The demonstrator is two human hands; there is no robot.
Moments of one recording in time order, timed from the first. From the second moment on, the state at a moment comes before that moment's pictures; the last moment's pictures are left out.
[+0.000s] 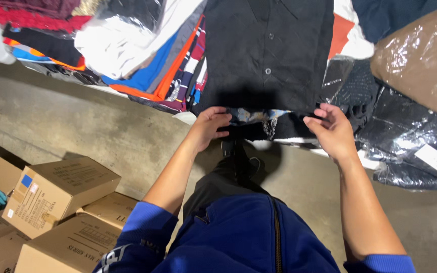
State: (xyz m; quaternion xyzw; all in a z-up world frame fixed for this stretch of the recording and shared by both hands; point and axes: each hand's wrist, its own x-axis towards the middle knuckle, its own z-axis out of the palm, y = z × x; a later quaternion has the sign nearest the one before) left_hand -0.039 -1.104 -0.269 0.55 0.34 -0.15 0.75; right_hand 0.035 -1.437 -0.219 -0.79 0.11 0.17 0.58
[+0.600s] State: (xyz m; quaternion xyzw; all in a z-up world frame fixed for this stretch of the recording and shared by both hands) left_hand -0.017 -1.076 -0.306 0.31 0.43 -0.13 0.84; right_hand 0.060 -1.411 -0.248 -0.72 0.15 0.17 0.65
